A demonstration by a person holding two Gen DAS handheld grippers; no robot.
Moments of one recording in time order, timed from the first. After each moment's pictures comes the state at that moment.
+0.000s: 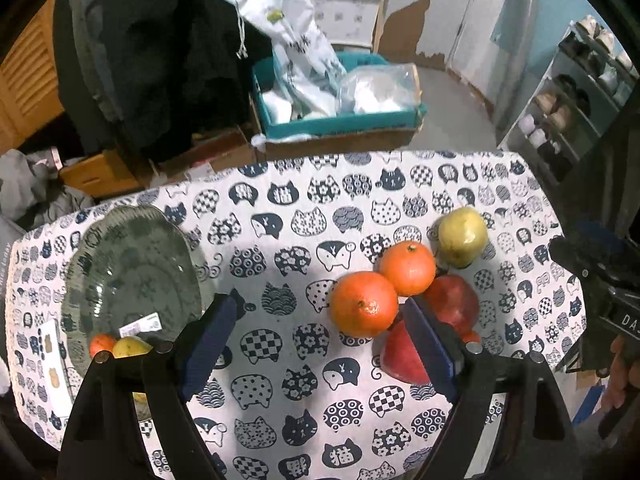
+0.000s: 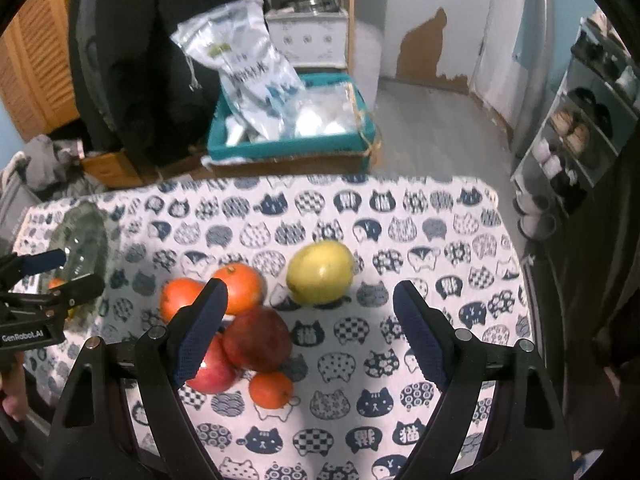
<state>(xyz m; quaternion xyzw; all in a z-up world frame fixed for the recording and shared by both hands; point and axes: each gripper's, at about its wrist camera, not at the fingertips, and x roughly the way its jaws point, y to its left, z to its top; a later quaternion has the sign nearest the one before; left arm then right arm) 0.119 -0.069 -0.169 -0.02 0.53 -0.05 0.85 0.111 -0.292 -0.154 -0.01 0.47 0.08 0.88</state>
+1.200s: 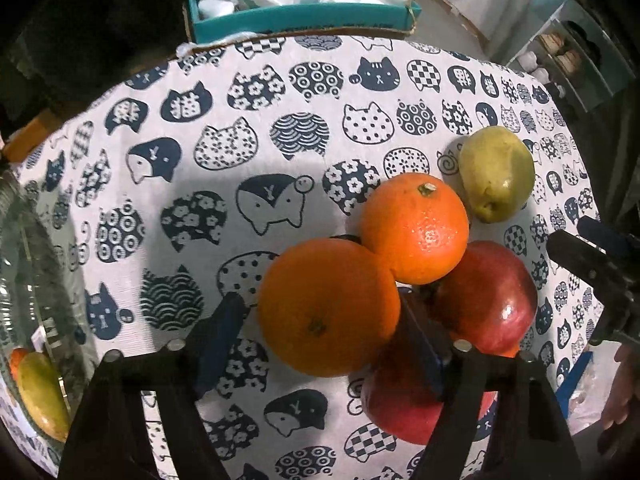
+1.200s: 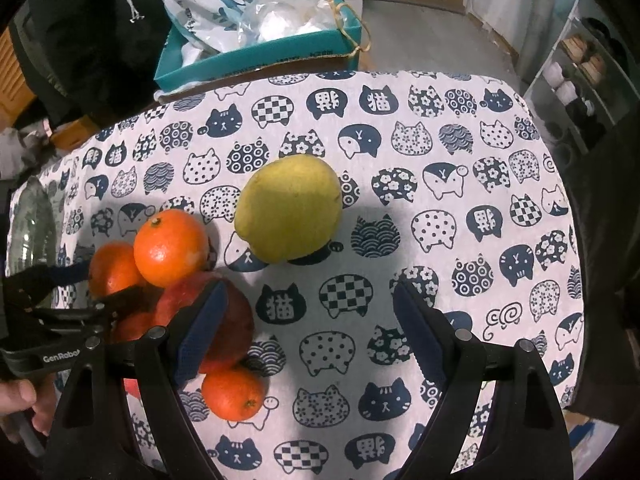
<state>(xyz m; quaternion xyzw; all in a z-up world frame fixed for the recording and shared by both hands) 0.169 -0.115 -0.285 -0.02 0.64 -0.10 0.76 0.154 -0.311 -0.249 0.02 0.58 0.06 0.81</state>
